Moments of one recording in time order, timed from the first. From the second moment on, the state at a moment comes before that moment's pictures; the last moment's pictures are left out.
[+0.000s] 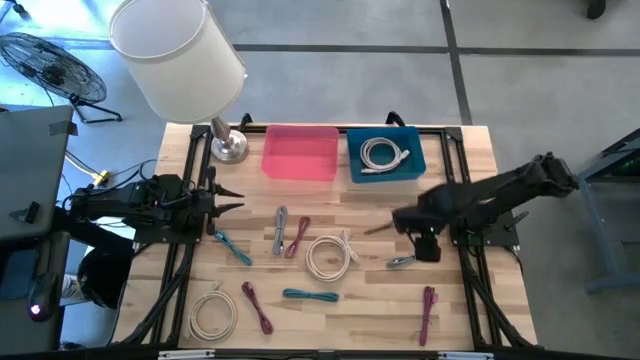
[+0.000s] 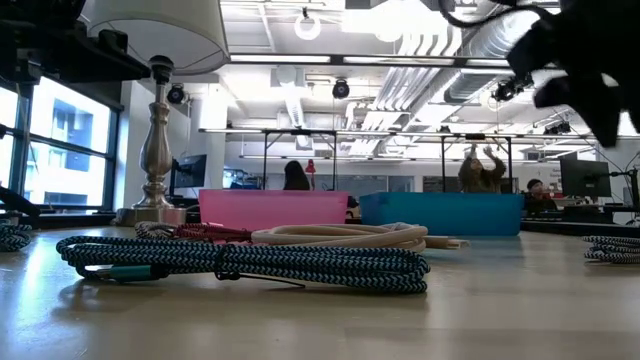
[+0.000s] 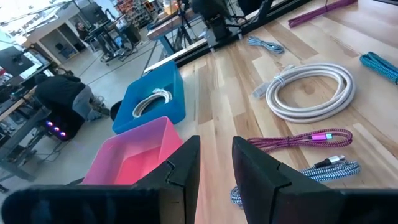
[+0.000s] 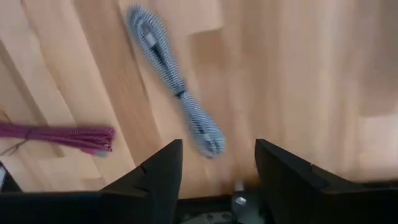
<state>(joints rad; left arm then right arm) -0.03 0.11 0.33 -0.43 -0.15 0.47 0.22 1.28 0.94 -1.23 -0.12 0.42</state>
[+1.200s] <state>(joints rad) -0.03 0.47 0.33 -0.28 -0.17 0.41 0.35 1.36 0.66 -0.82 -0.12 0.38</state>
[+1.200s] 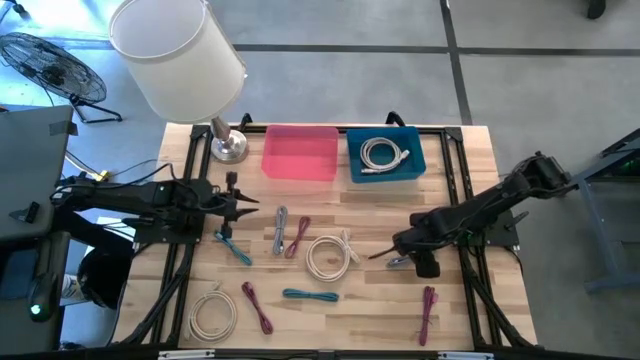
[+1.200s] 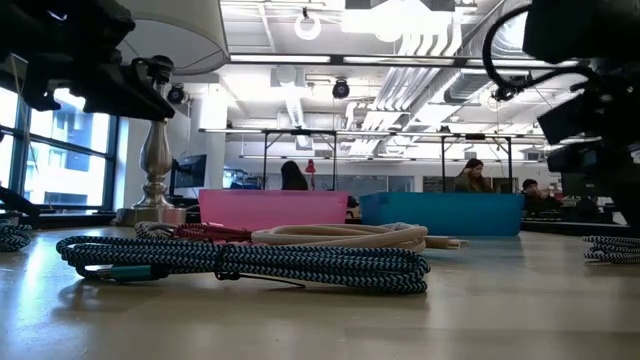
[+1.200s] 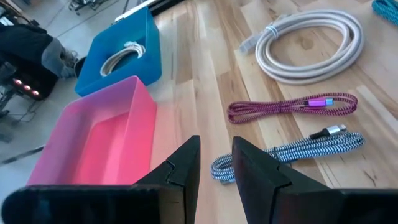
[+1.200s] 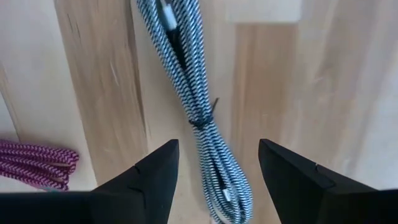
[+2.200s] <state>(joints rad) -0.03 0.56 0.33 -0.27 -0.09 0.29 0.36 1.54 0.70 -0.79 -0.03 0.38</state>
